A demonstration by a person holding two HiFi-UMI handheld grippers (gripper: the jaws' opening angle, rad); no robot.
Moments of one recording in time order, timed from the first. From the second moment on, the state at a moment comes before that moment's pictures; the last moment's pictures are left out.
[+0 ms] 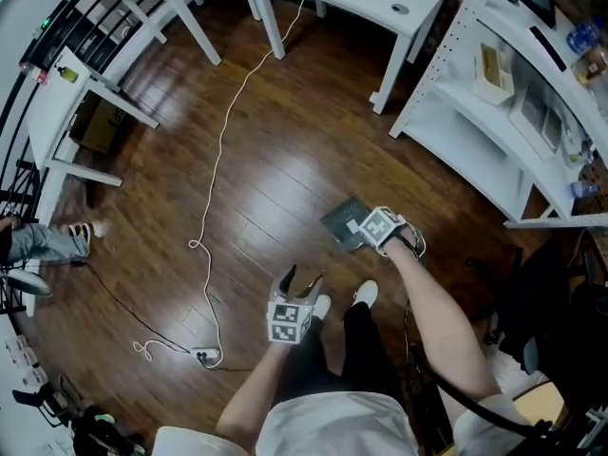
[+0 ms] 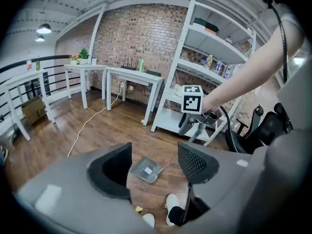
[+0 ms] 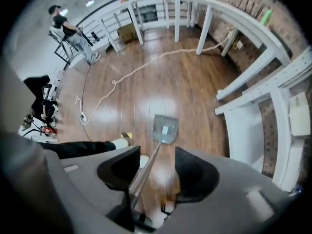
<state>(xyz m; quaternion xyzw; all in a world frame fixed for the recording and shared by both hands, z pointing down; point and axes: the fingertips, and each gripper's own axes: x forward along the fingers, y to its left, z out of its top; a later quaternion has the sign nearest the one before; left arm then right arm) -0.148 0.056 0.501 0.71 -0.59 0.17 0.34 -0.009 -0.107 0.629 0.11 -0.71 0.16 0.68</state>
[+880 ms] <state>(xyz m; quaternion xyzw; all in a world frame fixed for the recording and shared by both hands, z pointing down) -0.119 0.106 0.222 0.81 -0.58 0.01 0.08 0.035 0.088 0.185 0.50 -0.86 -0.02 0.08</state>
